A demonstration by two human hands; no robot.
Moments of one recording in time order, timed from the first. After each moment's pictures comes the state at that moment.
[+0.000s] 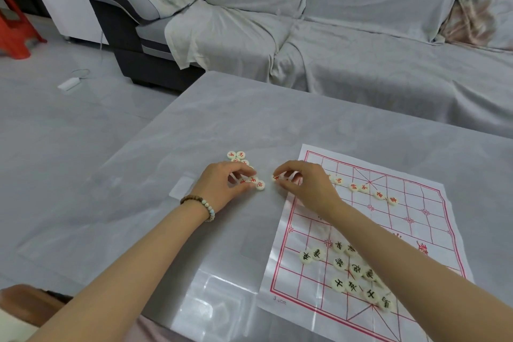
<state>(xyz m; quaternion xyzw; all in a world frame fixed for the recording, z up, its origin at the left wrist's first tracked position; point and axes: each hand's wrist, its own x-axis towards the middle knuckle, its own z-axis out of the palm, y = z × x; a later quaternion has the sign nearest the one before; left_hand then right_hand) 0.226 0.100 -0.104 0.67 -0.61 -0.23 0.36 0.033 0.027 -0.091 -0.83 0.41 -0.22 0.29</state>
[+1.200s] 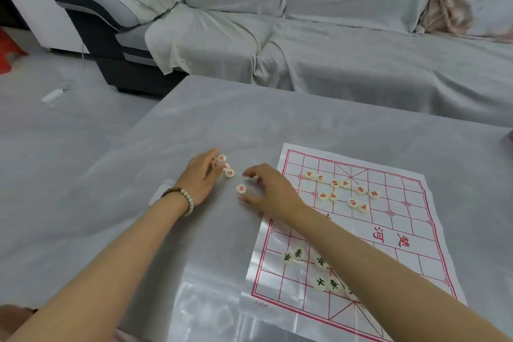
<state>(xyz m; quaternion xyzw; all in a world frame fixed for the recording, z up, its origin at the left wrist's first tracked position) 0.242 0.069 -0.119 0.73 -0.60 -0.21 0.27 0.048 0.038 -0.106 -0.84 0.41 -0.18 0.31</state>
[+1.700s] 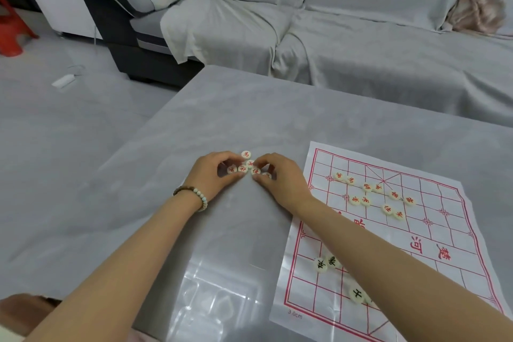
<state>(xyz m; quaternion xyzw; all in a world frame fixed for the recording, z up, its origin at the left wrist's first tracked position) 0.268 0.077 -0.124 0.67 -0.60 -0.21 0.37 0.095 0.019 -0.119 -0.82 0.42 -0.24 0.30</state>
